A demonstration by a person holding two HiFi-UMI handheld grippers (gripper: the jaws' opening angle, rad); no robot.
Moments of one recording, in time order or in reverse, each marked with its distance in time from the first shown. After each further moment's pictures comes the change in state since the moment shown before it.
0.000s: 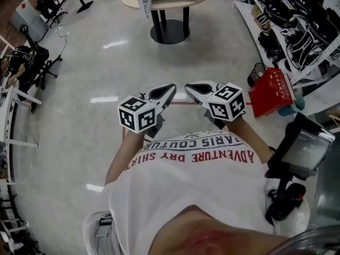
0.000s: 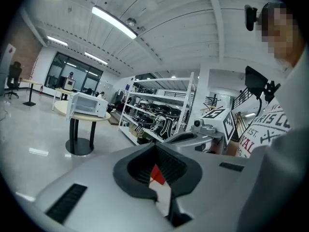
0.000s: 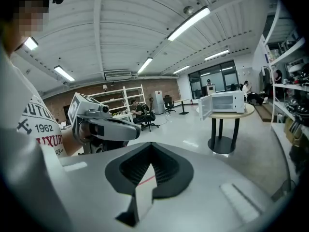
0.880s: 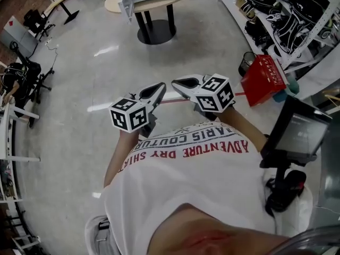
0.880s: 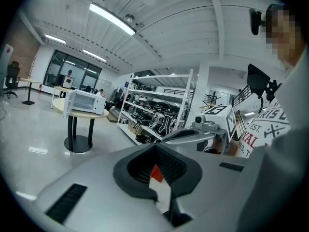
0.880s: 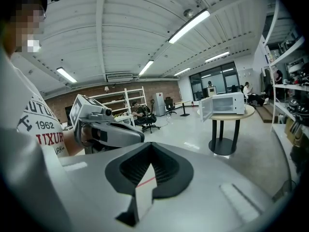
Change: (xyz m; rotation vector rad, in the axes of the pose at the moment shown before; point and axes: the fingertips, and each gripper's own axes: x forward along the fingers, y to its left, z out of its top) left arm 0.006 -0.026 -0.008 0.001 0.028 -0.010; right arm -0.021 0.013 0.000 -0.011 -0.023 0.010
